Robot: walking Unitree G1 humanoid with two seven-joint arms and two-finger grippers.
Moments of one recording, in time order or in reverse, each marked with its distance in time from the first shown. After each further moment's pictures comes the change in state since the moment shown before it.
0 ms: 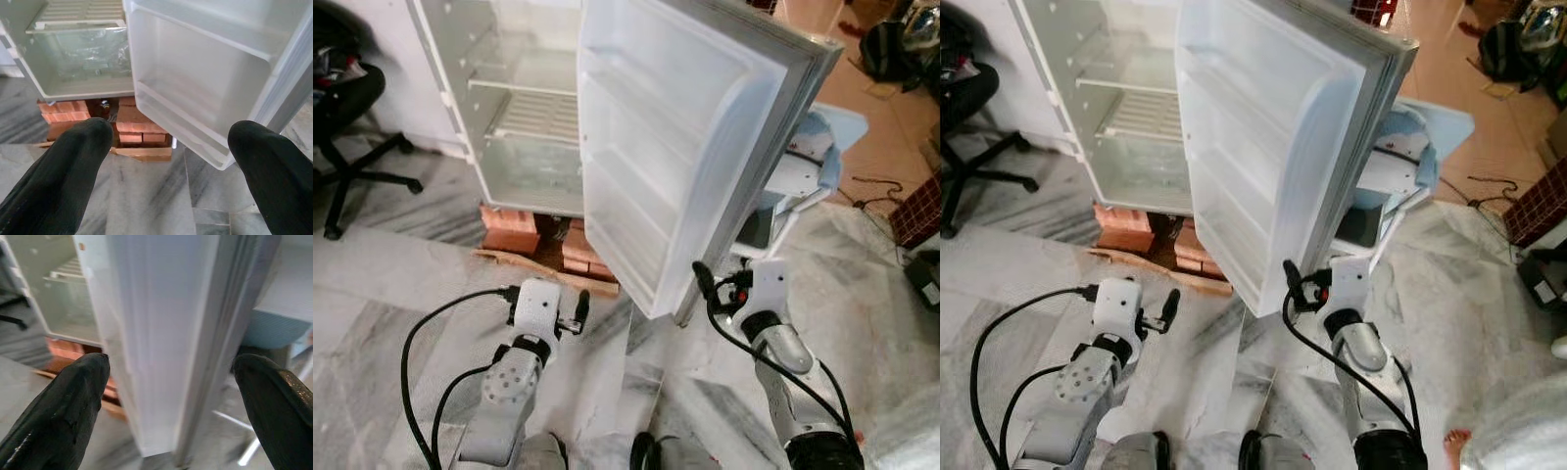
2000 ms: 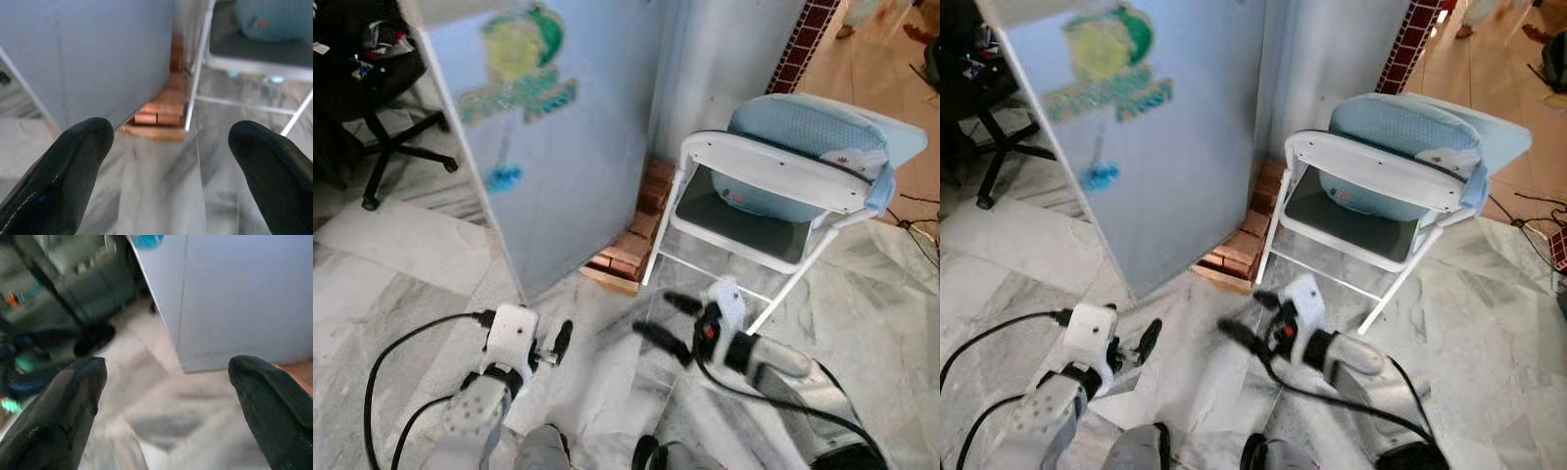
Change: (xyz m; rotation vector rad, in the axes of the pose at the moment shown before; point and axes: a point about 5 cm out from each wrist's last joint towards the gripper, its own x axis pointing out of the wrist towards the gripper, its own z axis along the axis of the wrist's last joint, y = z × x) left arm -0.024 0.017 0.001 0.019 0.042 -0.047; right arm -0.023 0.060 0.011 0.198 0.099 0.681
